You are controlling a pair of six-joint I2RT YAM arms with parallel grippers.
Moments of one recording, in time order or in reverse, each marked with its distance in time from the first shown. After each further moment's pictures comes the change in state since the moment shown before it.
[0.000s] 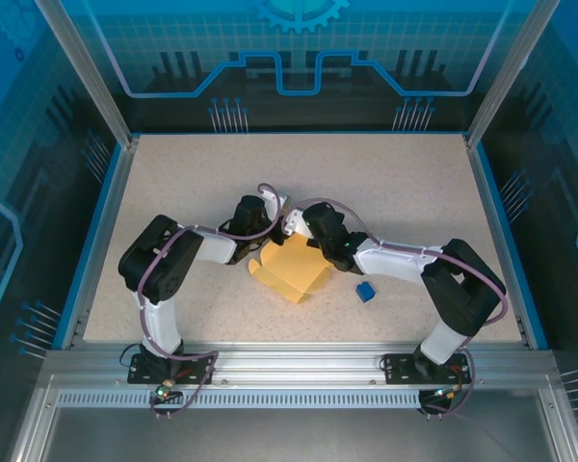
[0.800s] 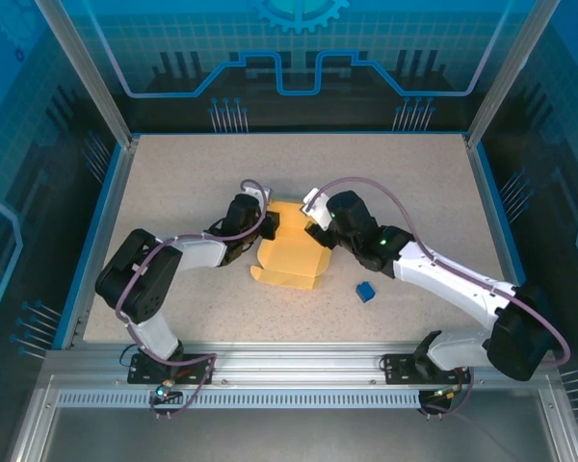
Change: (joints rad) left arm -0.002 -0.181 -0.041 -0.199 -0.278 -0.143; right arm -0.011 -0.338 0.090 -0.385 -0.290 0.515
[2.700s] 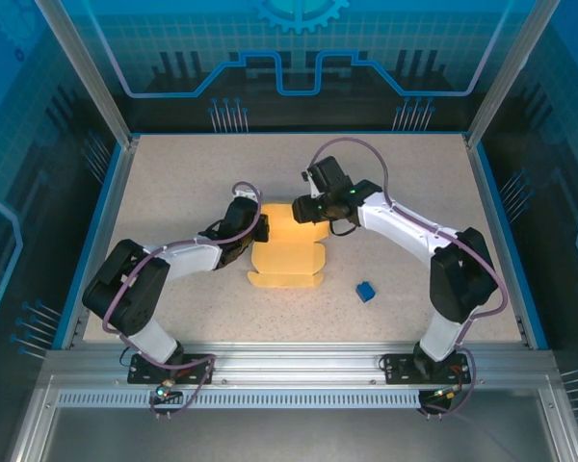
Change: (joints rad) left arm -0.020 -0.095 -0.018 -0.162 -0.182 -0.049; right arm -0.141 0.417 0.369 -0.250 -0.268 0.612
